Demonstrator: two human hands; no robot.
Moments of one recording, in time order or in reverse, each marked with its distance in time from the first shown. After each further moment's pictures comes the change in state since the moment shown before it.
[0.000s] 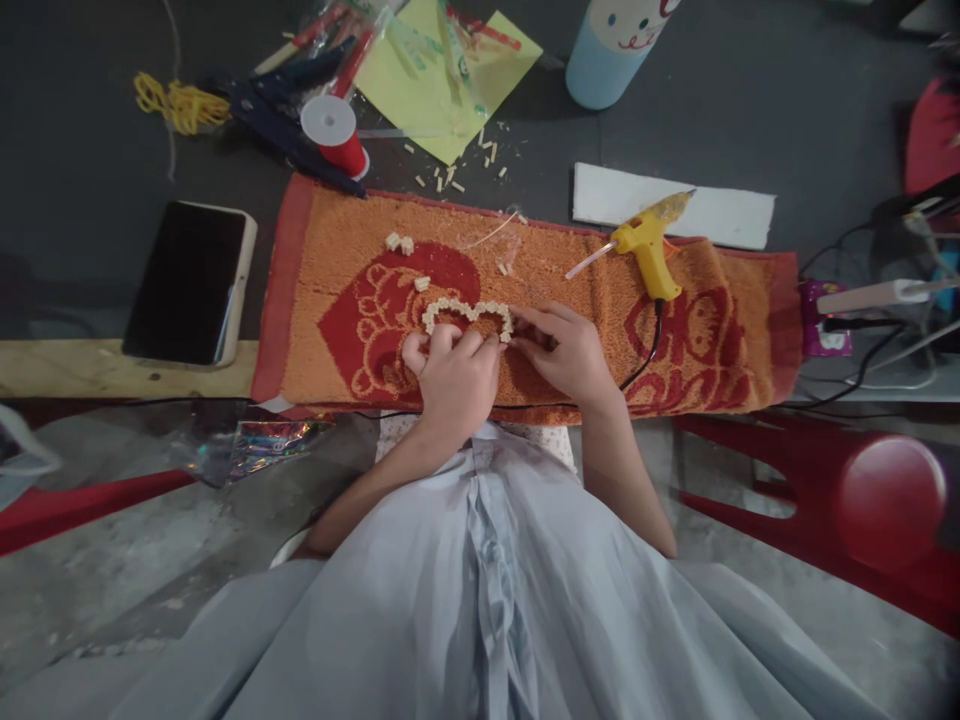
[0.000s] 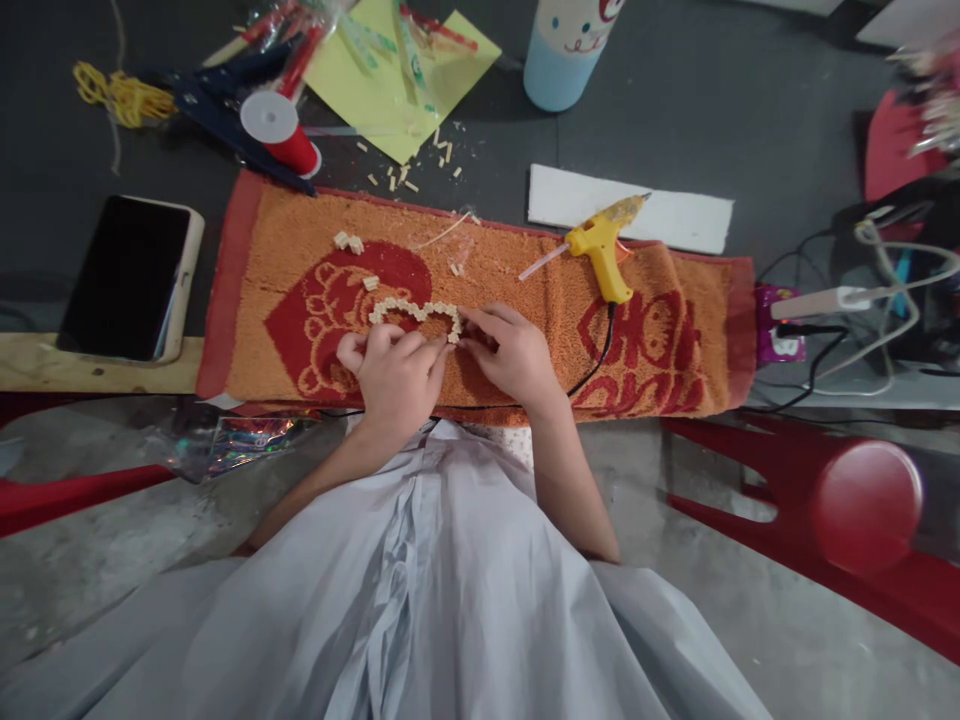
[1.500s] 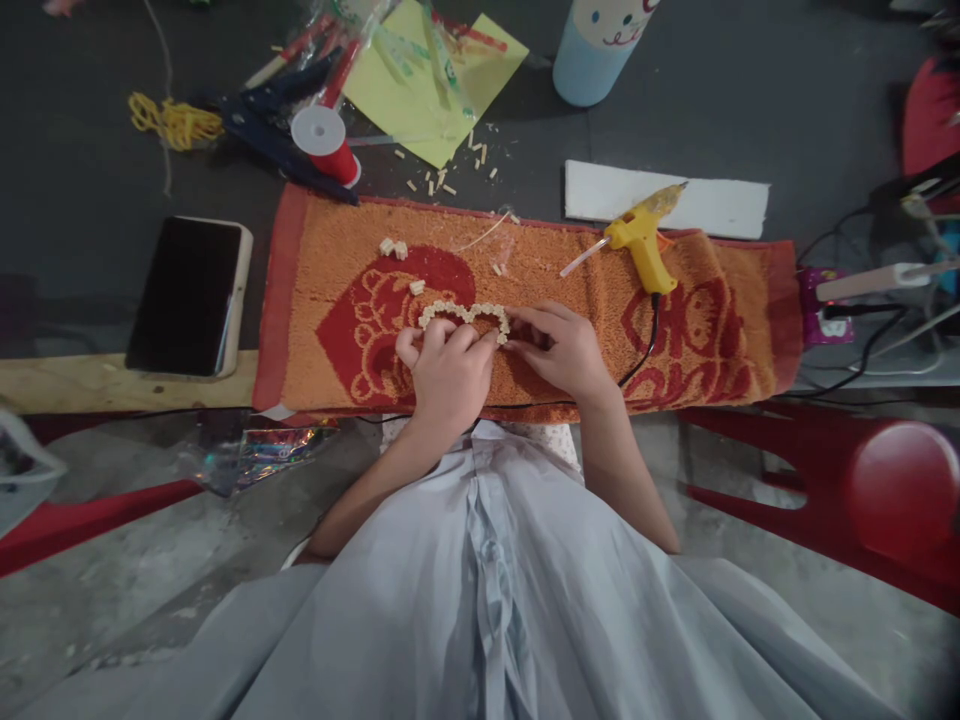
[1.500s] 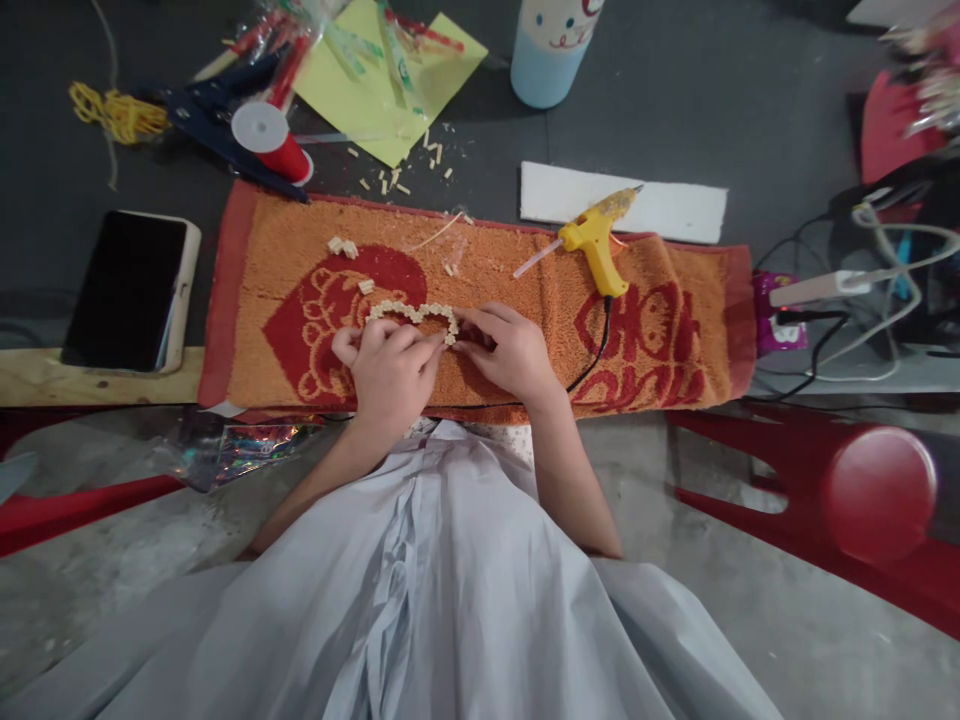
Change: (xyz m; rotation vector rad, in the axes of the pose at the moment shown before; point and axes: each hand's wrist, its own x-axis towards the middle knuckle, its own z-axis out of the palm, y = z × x) left_hand 0.007 -0.009 -0.004 -0.005 -0.093 0.042; right_hand 0.000 0.008 0.004 -0.022 0.042 -0.085
